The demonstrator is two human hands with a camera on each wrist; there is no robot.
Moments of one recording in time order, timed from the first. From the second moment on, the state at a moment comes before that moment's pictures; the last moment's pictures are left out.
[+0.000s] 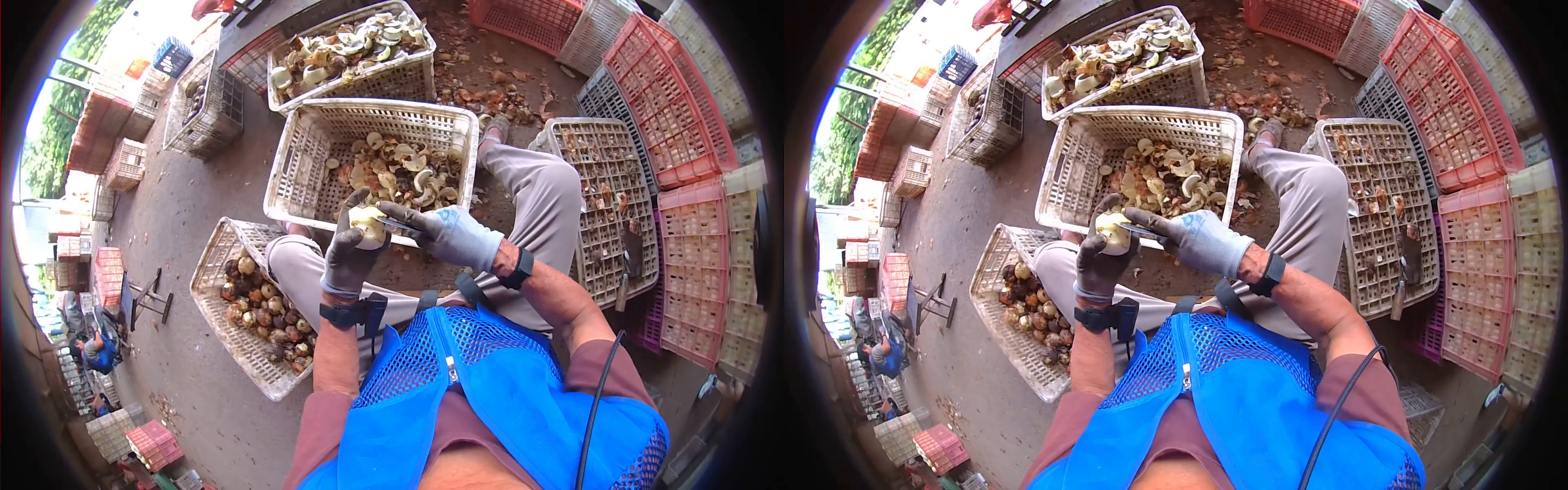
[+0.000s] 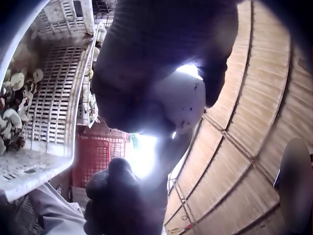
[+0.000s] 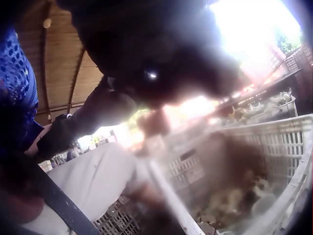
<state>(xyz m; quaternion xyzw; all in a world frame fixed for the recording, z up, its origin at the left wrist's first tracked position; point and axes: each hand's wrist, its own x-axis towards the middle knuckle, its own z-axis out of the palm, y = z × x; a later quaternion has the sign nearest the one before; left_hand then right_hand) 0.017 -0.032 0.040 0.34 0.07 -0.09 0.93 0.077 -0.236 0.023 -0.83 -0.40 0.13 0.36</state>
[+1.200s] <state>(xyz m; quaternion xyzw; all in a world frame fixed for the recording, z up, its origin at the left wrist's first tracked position) 0.021 -0.074 0.026 0.53 0.00 0.07 0.84 0.066 -0.210 0.022 -0.45 0.04 0.33 0.83</state>
